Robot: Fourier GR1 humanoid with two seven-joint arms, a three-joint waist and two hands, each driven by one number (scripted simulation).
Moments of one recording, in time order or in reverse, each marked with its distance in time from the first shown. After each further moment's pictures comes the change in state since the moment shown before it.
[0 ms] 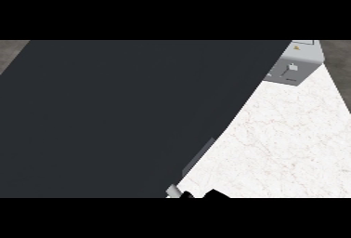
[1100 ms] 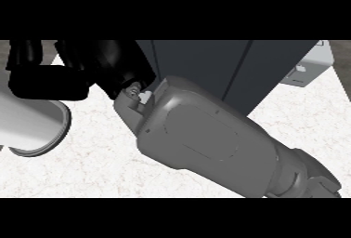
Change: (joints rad) left arm 0.104 0.155 0.394 0.144 0.296 -0.416 0.046; right arm -0.512 0.017 -0.024 1.033 -0.074 -0.254 -0.491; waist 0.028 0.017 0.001
